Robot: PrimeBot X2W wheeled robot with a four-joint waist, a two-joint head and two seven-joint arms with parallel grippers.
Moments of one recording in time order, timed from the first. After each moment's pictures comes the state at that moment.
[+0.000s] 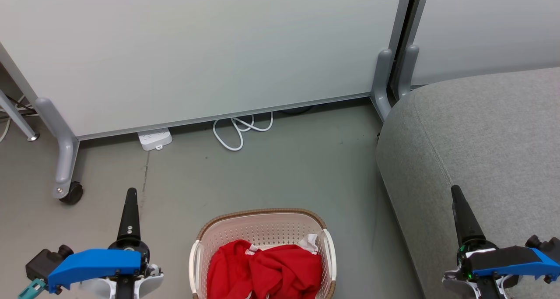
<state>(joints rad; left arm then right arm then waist) -0.09 0.04 0.07 0.26 -1.27 -0.12 0.00 -0.08 -0.04 -0.06 0.25 1.27 0.13 0.00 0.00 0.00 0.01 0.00</state>
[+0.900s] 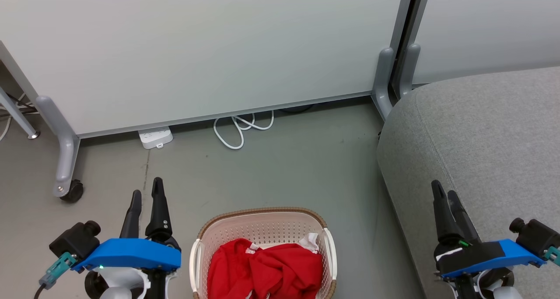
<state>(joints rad) -0.10 0.04 -0.04 0.23 -0.77 -0.07 -0.10 -0.10 -0.04 -0.01 0.24 0.81 0.13 -0.10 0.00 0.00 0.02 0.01</state>
